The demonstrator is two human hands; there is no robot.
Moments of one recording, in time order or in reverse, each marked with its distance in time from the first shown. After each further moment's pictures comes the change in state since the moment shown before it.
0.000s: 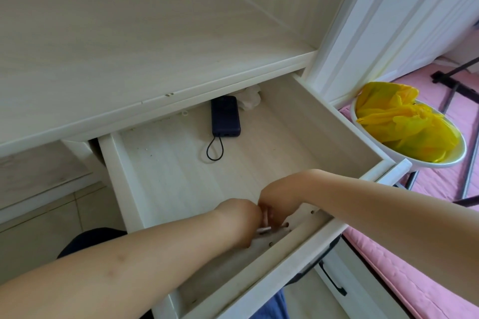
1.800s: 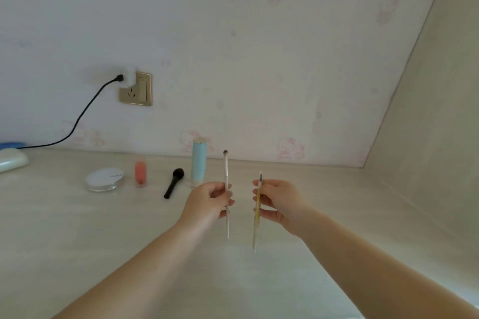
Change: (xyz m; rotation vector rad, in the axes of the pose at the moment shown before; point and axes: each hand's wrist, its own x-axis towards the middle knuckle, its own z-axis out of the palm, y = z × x) left_hand -0.254 -0.340 -0.048 -1.597 1.514 -0.463; right_hand -0.010 -0.258 -0.316 1.343 0.892 -0.611
